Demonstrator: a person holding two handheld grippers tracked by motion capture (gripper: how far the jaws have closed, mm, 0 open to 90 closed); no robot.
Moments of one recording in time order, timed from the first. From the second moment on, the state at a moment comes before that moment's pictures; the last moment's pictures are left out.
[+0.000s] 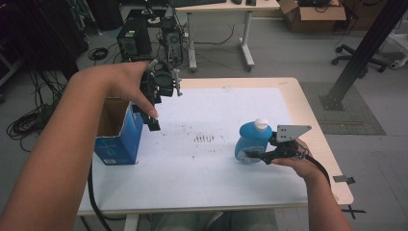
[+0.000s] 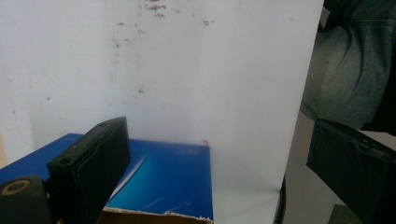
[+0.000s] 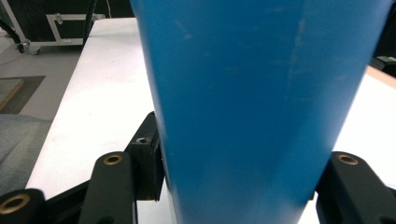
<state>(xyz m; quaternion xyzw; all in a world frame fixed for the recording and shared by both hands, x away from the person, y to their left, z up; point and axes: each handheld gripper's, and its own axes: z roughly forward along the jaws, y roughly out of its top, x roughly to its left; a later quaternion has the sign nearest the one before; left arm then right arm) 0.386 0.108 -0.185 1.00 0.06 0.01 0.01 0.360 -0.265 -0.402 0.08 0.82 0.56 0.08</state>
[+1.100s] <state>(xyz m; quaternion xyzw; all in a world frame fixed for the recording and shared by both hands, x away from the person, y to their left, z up) 0.374 0.090 -0.167 1.00 0.04 0.00 0.03 0.352 -0.249 -0.306 0.01 0.83 0.54 0.09</state>
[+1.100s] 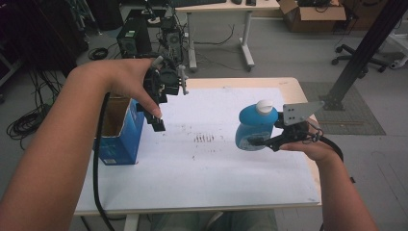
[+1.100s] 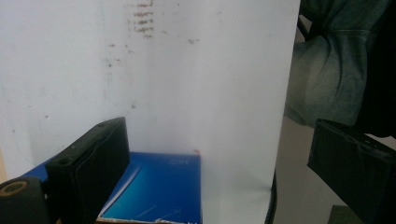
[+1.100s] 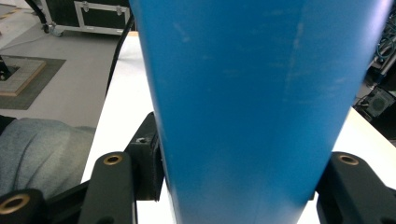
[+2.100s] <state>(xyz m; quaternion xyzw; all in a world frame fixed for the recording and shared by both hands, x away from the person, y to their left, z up) 0.365 0.069 -0.163 1.00 0.02 0.00 0.02 0.354 -0.190 -0.322 -0.03 0.83 0.55 0.05</state>
